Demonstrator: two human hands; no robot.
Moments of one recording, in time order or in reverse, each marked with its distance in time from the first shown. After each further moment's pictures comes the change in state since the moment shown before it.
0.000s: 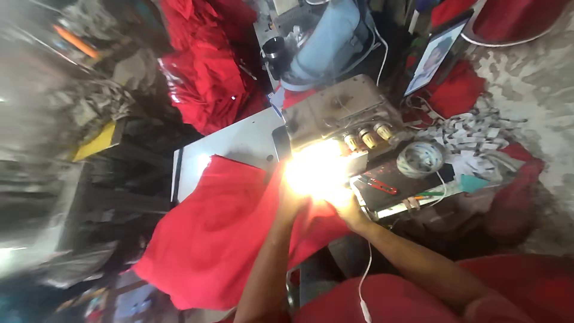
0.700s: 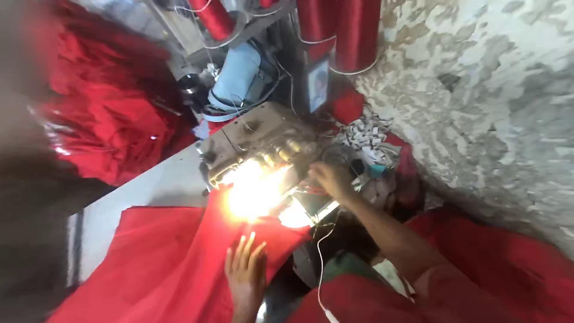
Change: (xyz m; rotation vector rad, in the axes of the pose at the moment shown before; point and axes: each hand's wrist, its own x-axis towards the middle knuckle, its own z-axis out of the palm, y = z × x) left_hand -0.118 -0.025 0.045 0.198 0.316 0.418; right_hand 0.007 -0.055 -0.132 -0.849 0.181 -0.113
